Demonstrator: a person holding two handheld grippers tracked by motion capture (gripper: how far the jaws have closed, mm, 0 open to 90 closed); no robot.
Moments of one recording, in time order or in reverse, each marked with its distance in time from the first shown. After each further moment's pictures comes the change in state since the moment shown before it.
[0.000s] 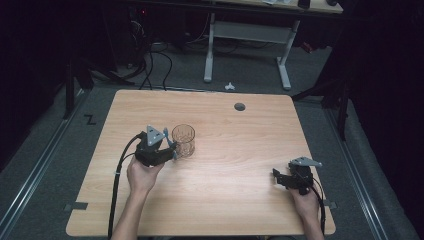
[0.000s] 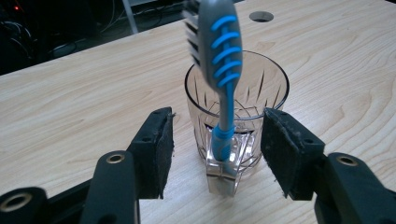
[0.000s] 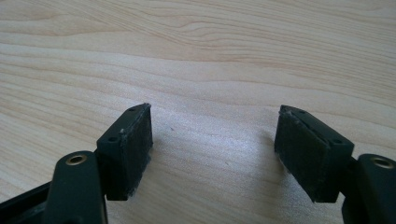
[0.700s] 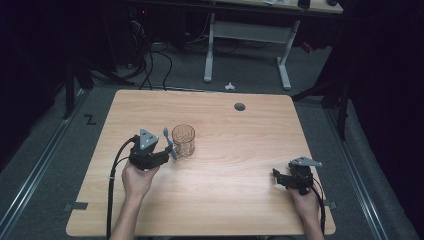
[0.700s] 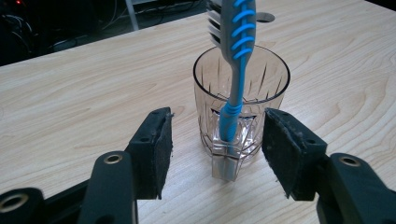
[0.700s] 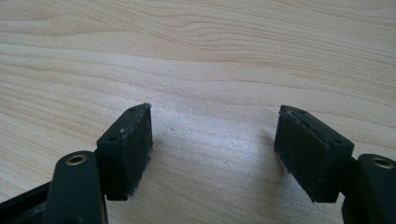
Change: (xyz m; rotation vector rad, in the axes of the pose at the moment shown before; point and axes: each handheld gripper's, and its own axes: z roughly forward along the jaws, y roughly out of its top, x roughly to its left) left arm 0.005 -0.009 -0.014 -0.013 -0.005 -0.037; right arm 0.000 0.000 0.000 0.001 0.001 0.000
